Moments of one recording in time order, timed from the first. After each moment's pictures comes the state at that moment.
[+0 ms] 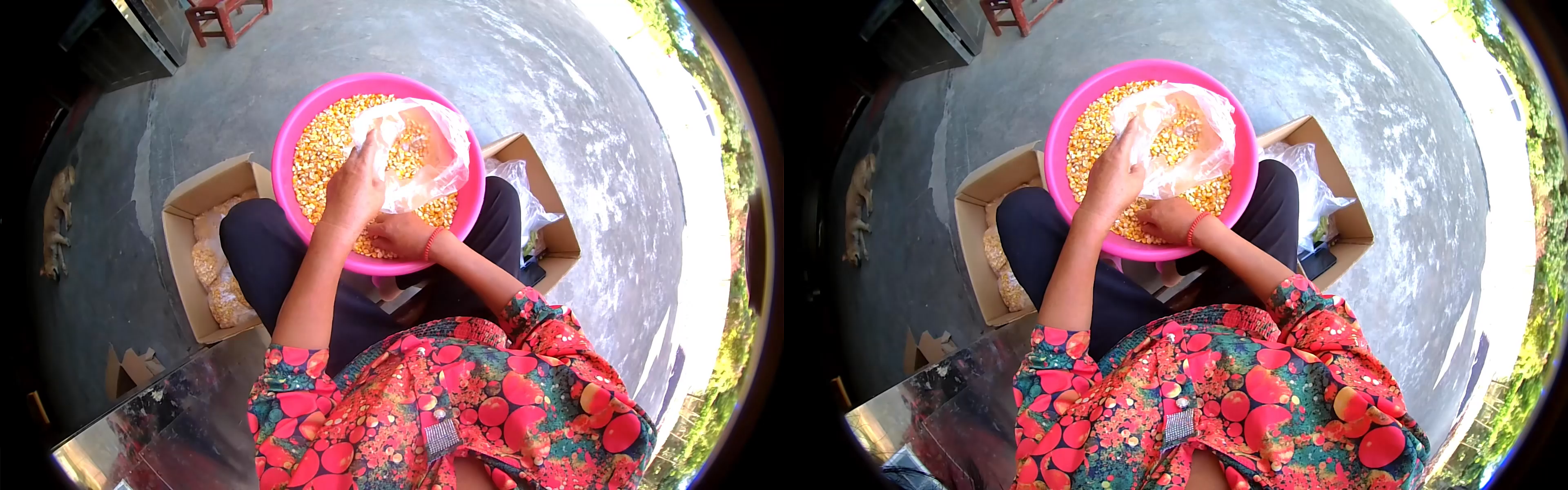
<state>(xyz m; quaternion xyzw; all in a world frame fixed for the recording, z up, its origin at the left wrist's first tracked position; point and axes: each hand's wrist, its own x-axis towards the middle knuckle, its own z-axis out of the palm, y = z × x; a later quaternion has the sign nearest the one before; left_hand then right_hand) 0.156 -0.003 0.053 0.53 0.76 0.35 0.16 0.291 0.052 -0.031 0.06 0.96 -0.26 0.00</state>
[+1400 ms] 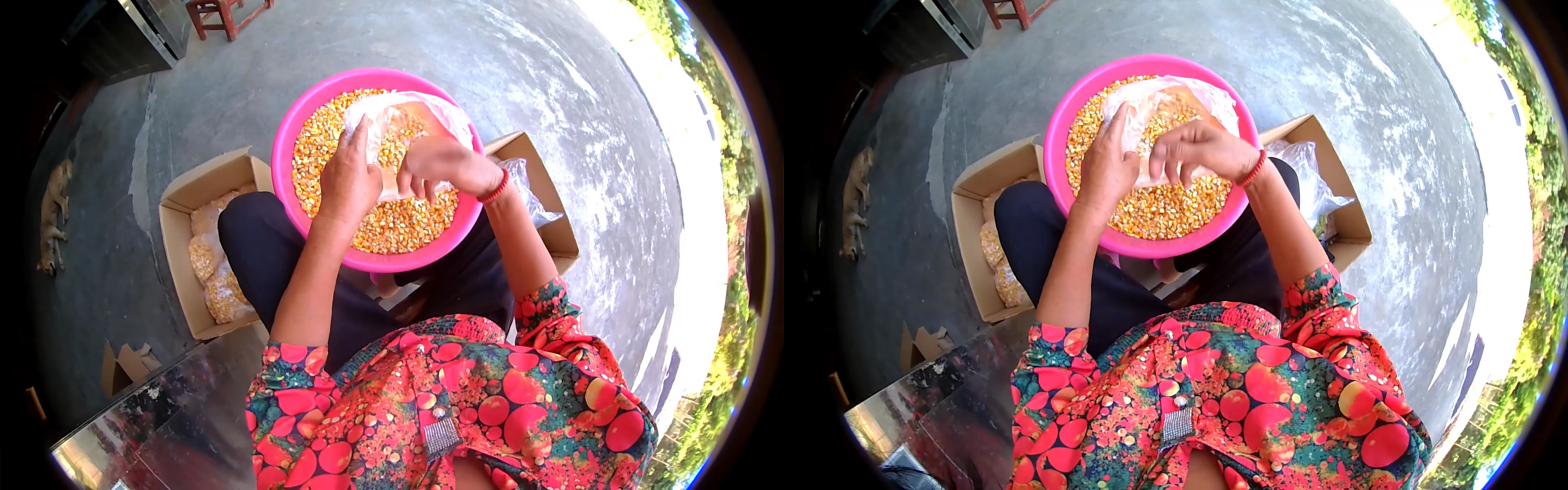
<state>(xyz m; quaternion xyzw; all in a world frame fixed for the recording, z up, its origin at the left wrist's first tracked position) 0.149 -0.001 0.049 0.51 0.77 0.38 0.07 0.294 0.118 0.108 0.11 0.70 -0.71 0.06</state>
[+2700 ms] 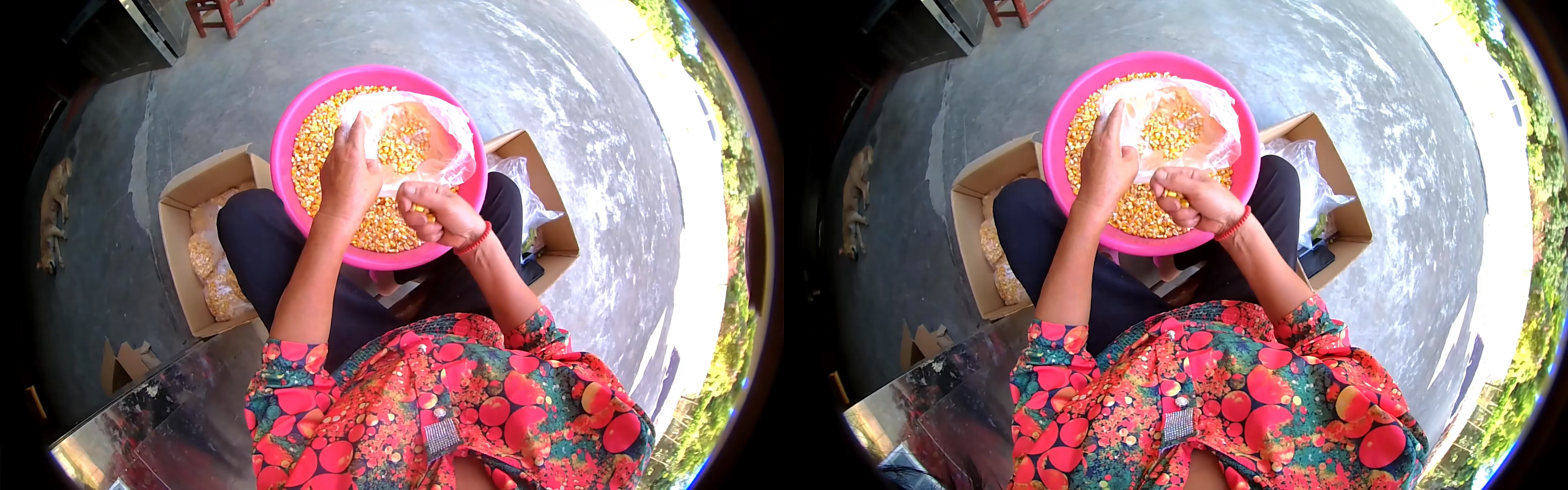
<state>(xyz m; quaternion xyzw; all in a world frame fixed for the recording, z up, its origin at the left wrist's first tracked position) 0.152 0.000 0.048 0.49 0.77 0.40 0.04 0.316 0.060 0.062 0.21 0.37 -0.90 -0.01</state>
